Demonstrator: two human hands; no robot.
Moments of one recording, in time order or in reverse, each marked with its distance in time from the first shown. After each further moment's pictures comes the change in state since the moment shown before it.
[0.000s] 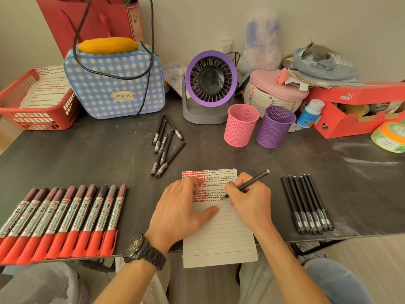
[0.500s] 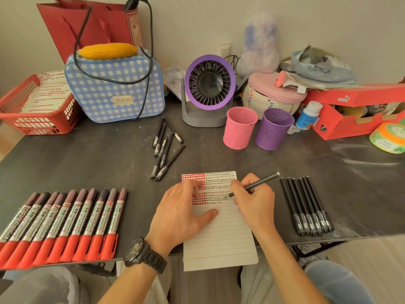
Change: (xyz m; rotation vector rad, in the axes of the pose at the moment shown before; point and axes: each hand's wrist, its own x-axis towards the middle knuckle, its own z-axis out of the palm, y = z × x) left_hand -0.002 0.001 -0.003 -0.005 -0.044 -0.021; right_hand 0.001 0.001 -0.004 0.080 0.071 0.011
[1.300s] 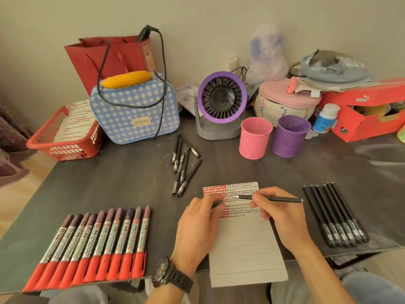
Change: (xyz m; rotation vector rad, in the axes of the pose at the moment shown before) left_hand -0.004 0.001 -0.002 -0.060 0.175 0.041; right_hand -0.003 -0.011 -0.018 0.384 -0.208 0.022
